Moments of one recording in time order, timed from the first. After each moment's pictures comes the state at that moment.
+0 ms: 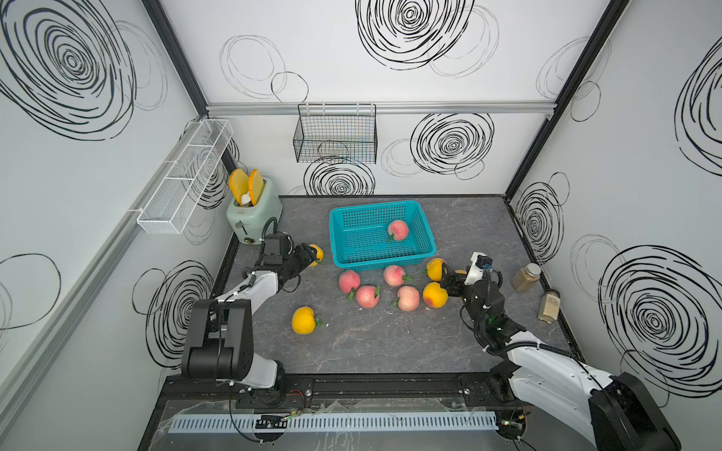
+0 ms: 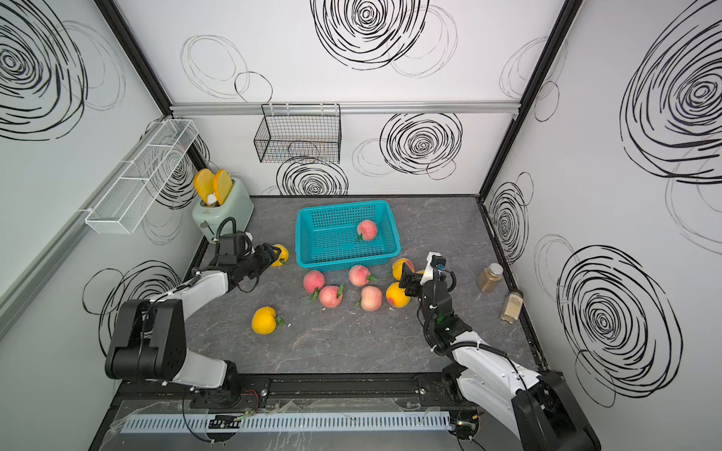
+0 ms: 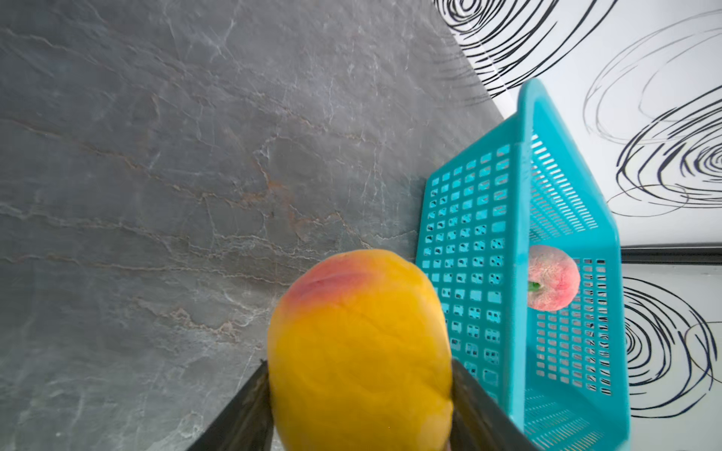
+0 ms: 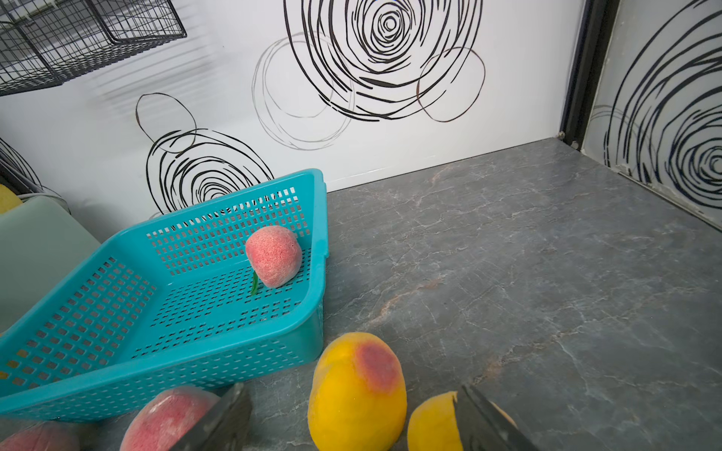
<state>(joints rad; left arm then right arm) 0.04 1.47 0.75 -0.02 0.31 -0.71 0.49 0.93 0.21 0.47 0.35 0.41</state>
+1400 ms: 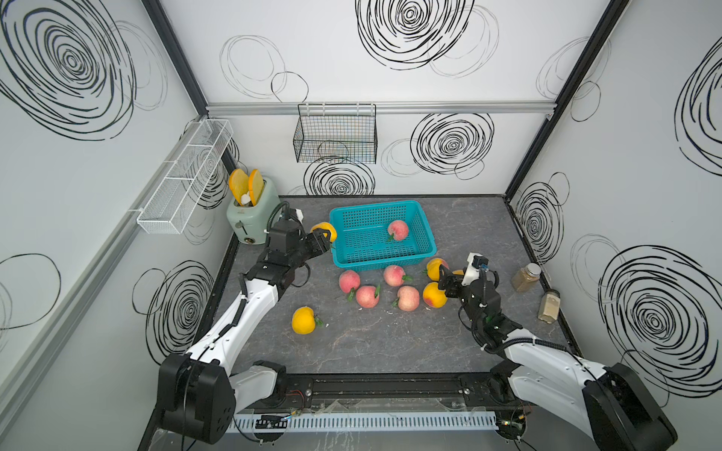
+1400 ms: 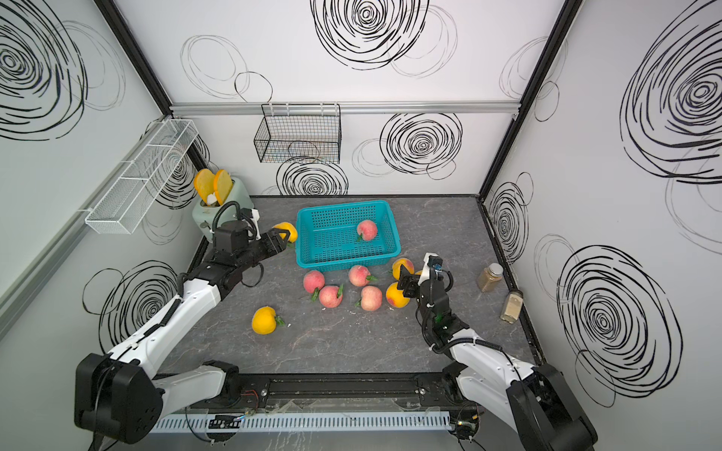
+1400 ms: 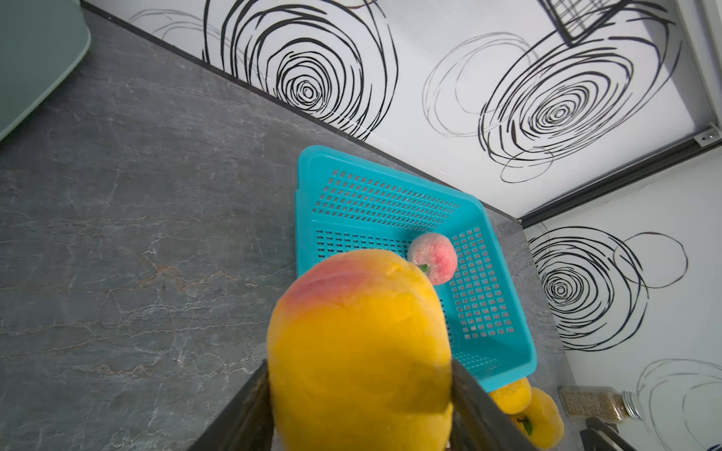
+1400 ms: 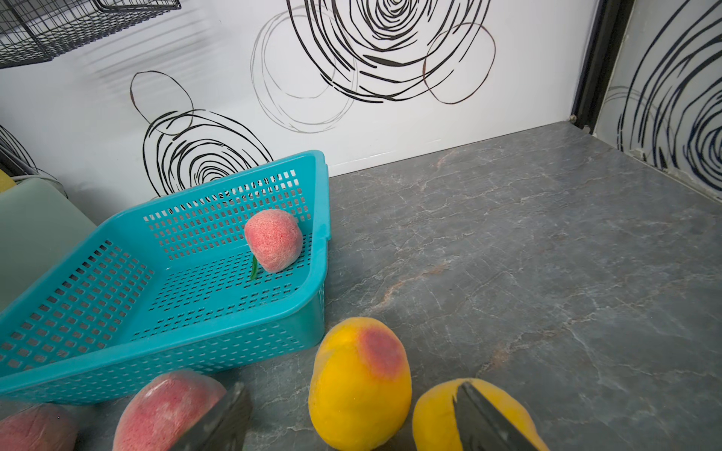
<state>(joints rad) -0.21 1.19 0.89 -0.18 0.14 -0.58 0.50 0.99 0.21 0.49 0.34 0.42</state>
